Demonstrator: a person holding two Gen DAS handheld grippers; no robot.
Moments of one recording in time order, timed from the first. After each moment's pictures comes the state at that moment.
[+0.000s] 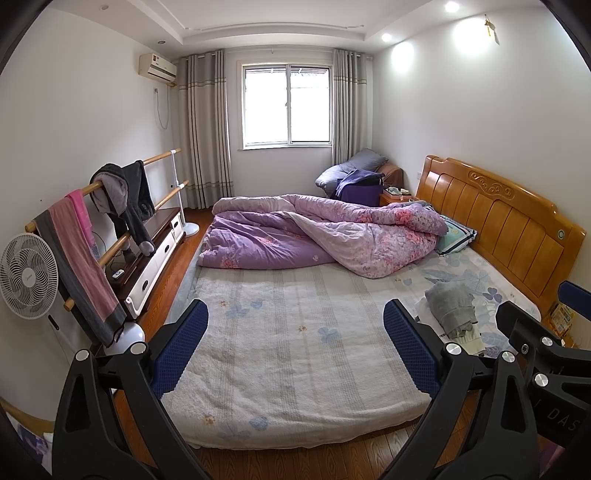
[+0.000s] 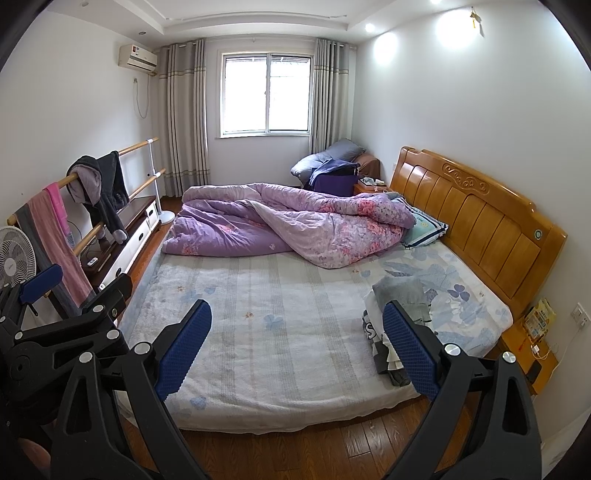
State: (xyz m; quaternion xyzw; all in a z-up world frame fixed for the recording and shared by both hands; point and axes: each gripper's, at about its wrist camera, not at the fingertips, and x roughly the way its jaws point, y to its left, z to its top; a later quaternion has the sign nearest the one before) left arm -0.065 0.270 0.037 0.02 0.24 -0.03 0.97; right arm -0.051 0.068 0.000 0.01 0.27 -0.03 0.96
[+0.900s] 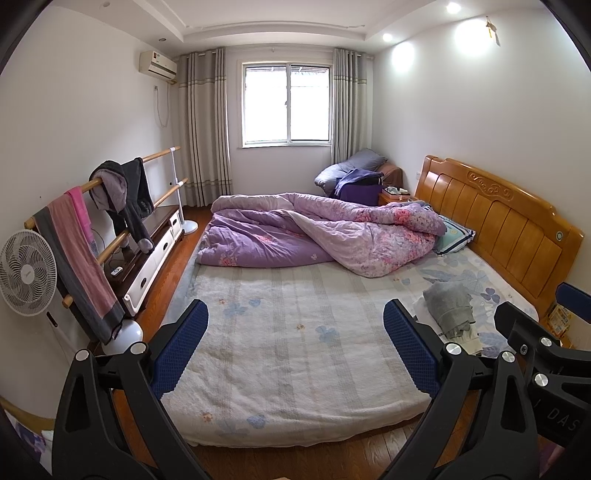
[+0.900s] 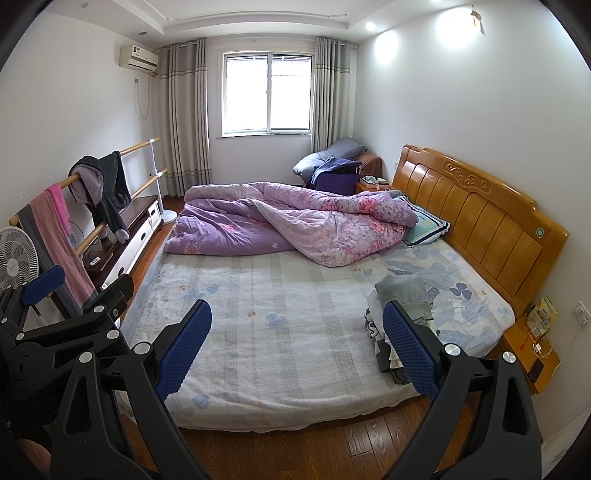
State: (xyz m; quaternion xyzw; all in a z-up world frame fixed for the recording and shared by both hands) left arm -0.071 0.276 0.035 0.02 0.24 -0.03 0.97; right arm -0.054 0.072 0.001 0.01 0.27 -0.03 0.96
